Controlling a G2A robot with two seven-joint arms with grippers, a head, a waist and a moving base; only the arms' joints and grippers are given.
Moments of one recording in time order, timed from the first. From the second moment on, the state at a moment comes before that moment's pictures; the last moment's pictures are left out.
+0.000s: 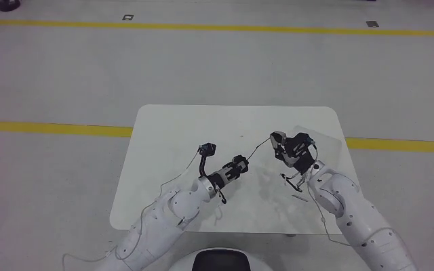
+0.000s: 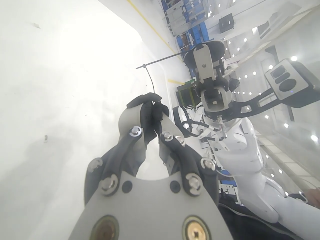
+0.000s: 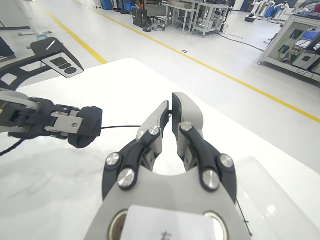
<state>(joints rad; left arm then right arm) 1.31 -1.31 -0.91 -1.51 0.24 -0.14 -0.21 -1.26 -0.93 1.07 -1.57 -1.13 -0.34 -0.13</state>
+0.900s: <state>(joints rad) 1.30 -1.31 -0.85 -1.53 0.29 -0.11 -0.18 -1.22 -0.83 0.99 -1.56 -1.09 -0.34 -0.20</state>
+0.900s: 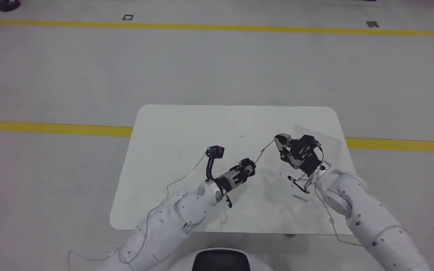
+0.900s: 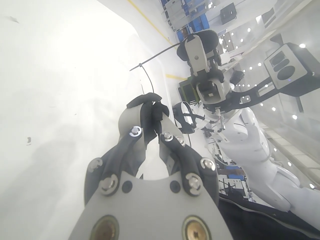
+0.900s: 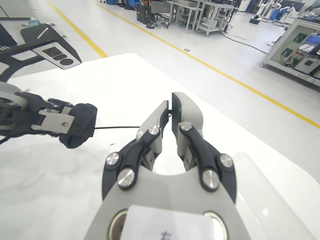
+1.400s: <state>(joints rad) 1.30 -1.32 -0.84 -1.53 0.30 -0.09 -0.17 -1.24 -0.81 0.99 -1.57 -1.09 -0.34 -0.22</state>
